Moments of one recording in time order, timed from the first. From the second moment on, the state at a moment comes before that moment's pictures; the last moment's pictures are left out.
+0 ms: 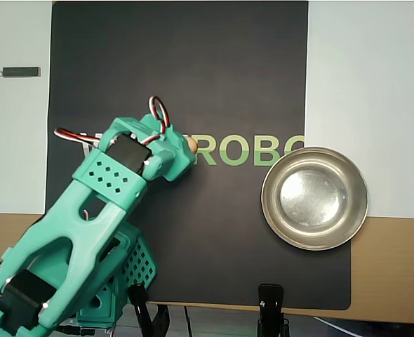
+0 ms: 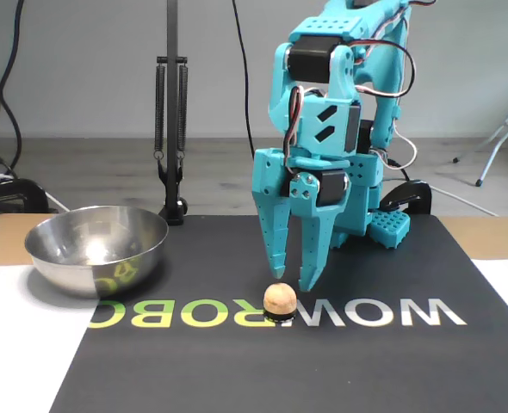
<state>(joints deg) 29.3 112.2 130.4 57.3 -78.9</state>
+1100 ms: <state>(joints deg) 31.4 105.8 132.9 51.4 -79.0</state>
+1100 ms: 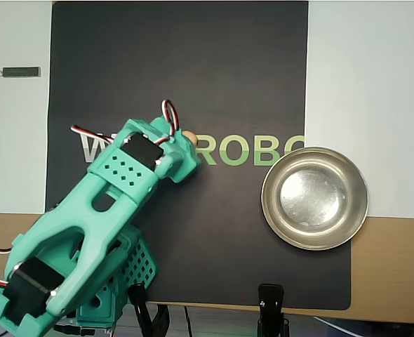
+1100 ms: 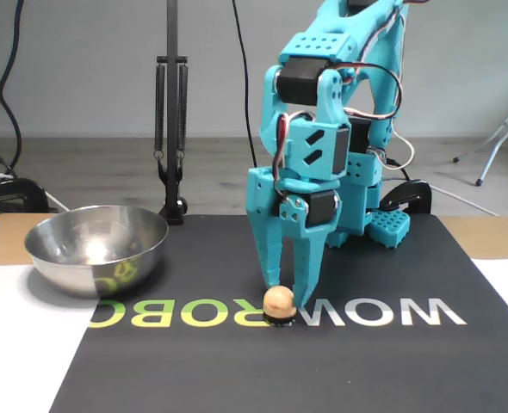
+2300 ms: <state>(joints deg) 32.0 105.6 132.9 51.4 -79.0</state>
